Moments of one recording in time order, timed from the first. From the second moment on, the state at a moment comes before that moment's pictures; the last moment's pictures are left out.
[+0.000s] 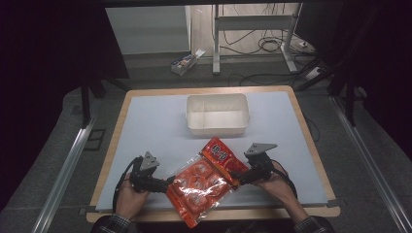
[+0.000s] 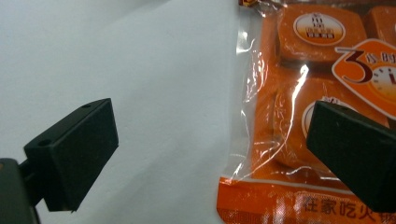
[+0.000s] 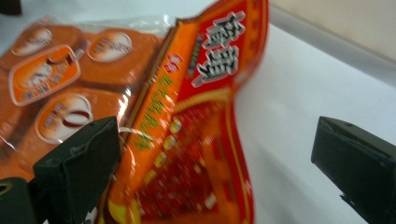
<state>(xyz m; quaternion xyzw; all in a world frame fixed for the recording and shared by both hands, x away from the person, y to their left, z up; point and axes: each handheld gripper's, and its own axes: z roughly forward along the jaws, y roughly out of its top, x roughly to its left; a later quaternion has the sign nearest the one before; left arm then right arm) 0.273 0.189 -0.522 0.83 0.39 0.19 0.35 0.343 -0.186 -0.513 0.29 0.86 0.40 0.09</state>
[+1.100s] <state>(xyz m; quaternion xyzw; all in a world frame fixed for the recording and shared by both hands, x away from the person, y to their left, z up) 0.274 0.182 -0.526 0.84 0.37 0.20 0.33 0.368 -0.139 -0.526 0.28 0.88 0.39 -0.04</state>
